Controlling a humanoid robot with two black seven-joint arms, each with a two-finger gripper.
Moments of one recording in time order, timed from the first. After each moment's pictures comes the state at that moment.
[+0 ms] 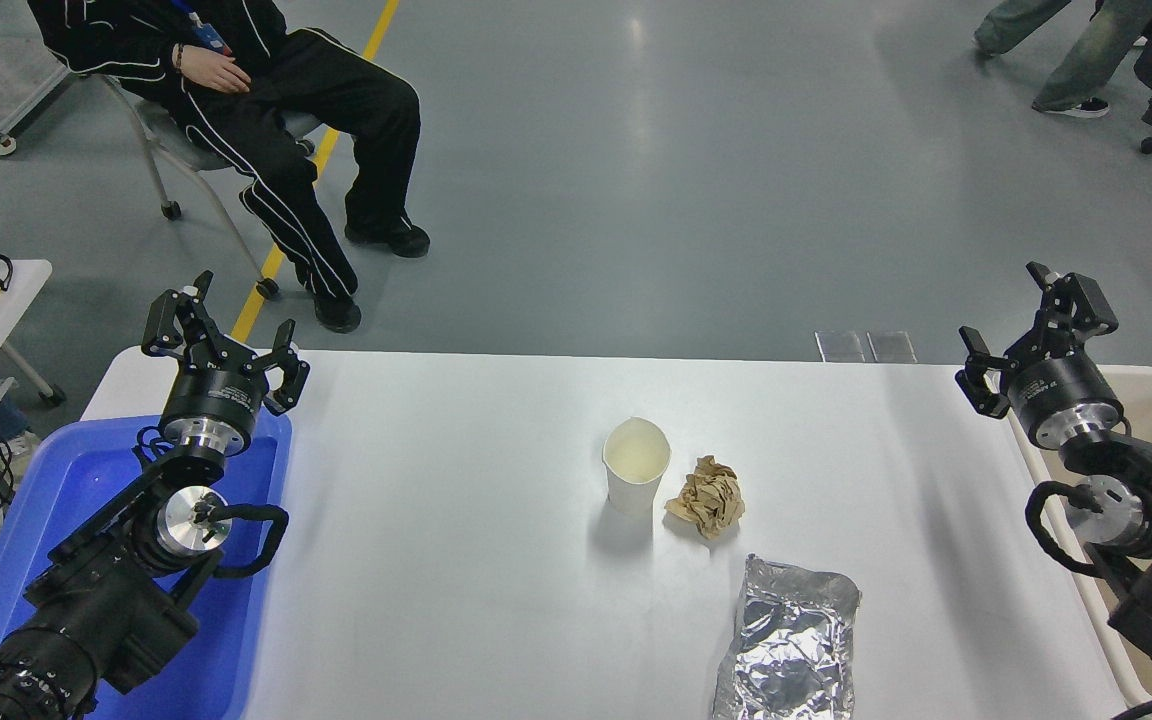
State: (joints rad) left arm -0.54 0.25 -1.10 -0.59 0.23 -0.31 -0.53; right arm 0.67 -0.37 0.81 0.44 -0.20 0.22 0.45
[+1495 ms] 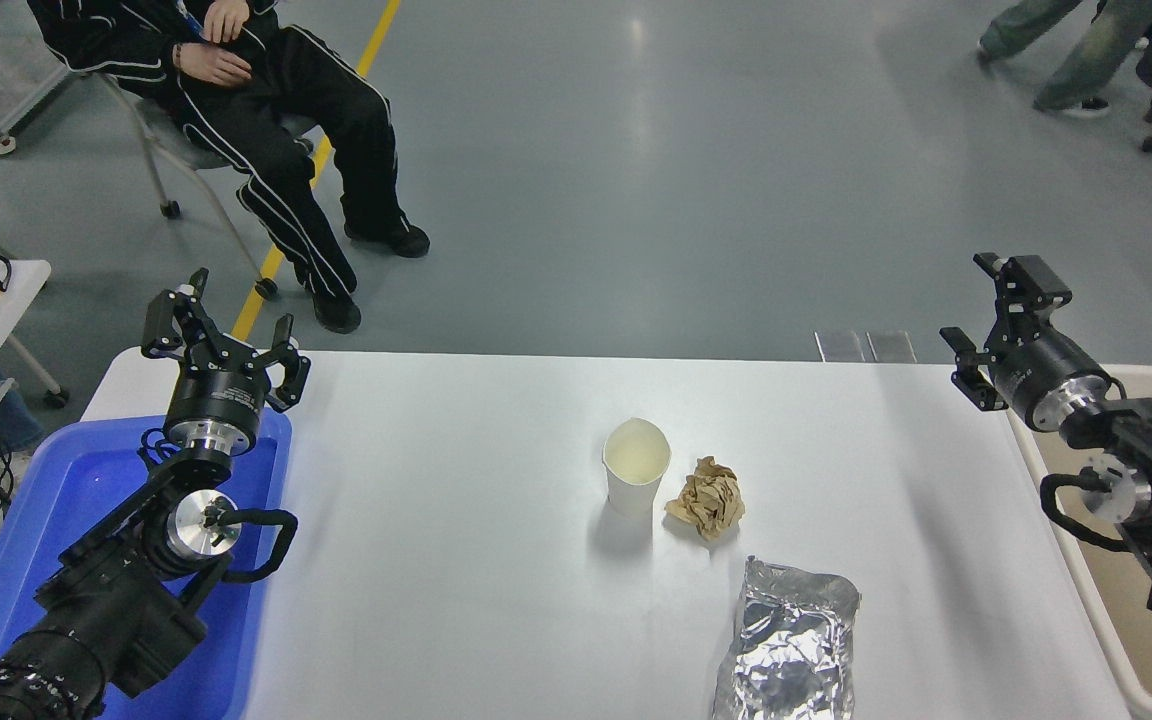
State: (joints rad) left arm -0.53 0.24 -1.09 -0.59 0.23 -0.31 -0.59; right arm 0.89 -0.43 0.27 0.40 -0.22 0.22 0.45
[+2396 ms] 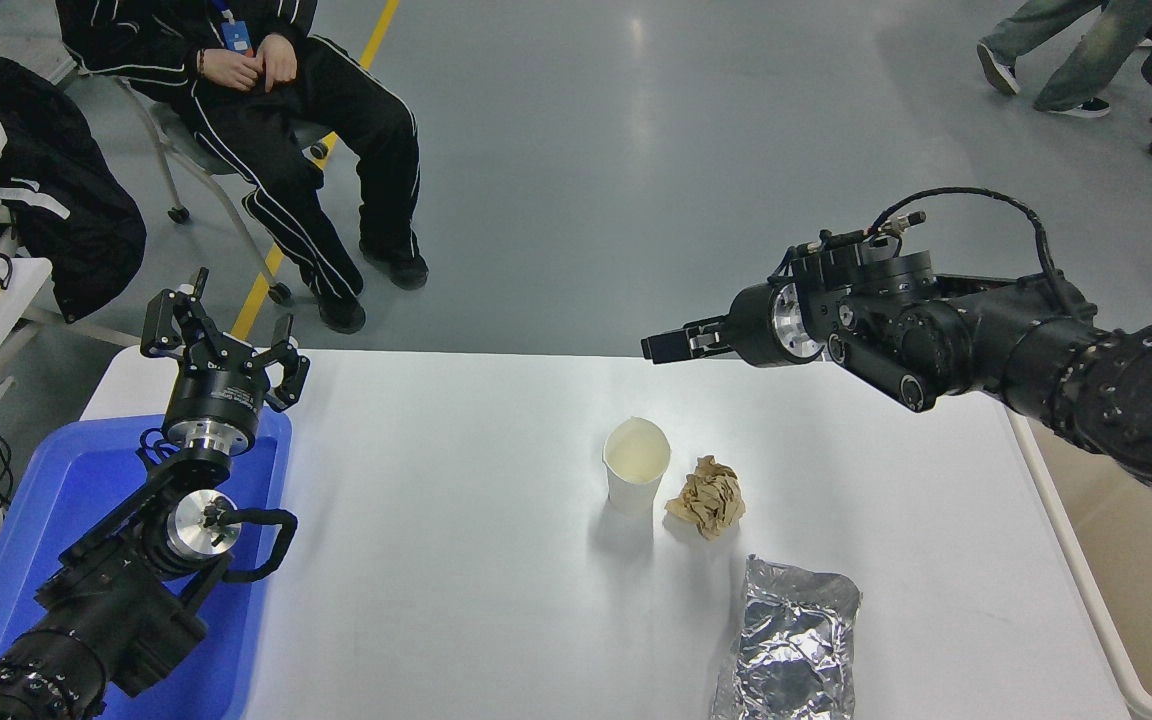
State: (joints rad) left arm -0.53 0.24 -1.09 -0.59 0.23 -0.31 -0.59; right arm 1.37 -0.04 -0.67 0.44 -0.86 0.22 0.45
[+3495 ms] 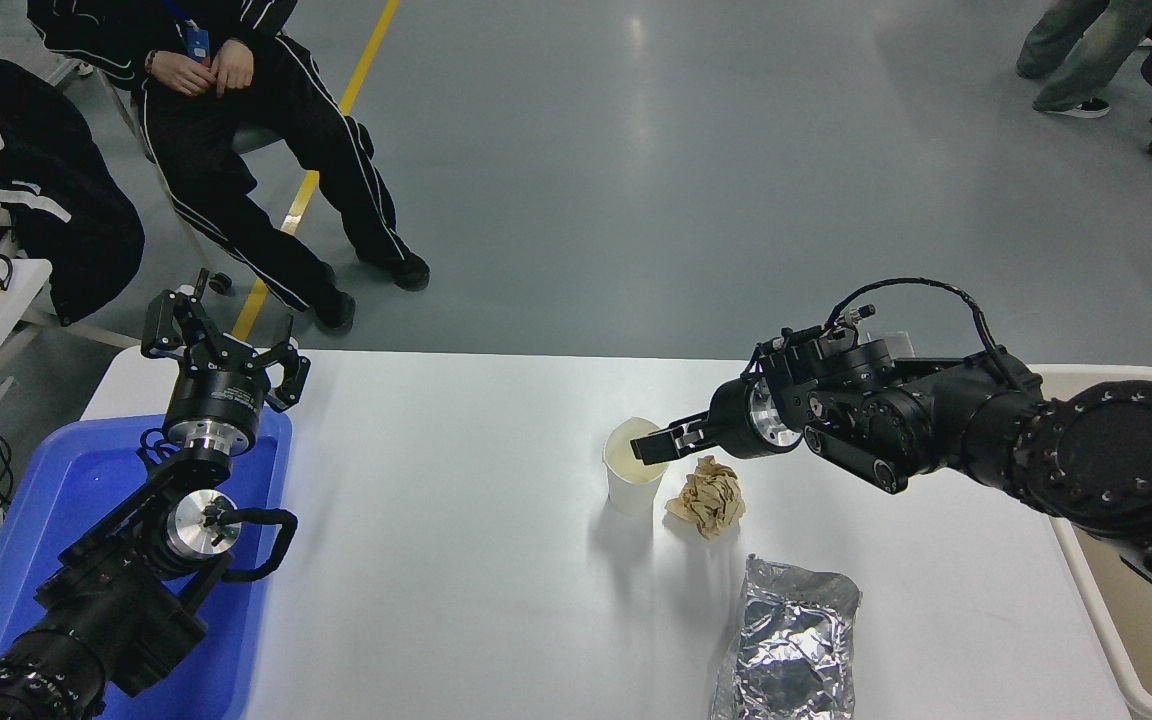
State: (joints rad) left arm -0.53 0.24 -1.09 -0.59 0.23 -0.31 -0.59; right arm 1.28 0.00 -0.71 0.50 -0.89 0.19 0.45
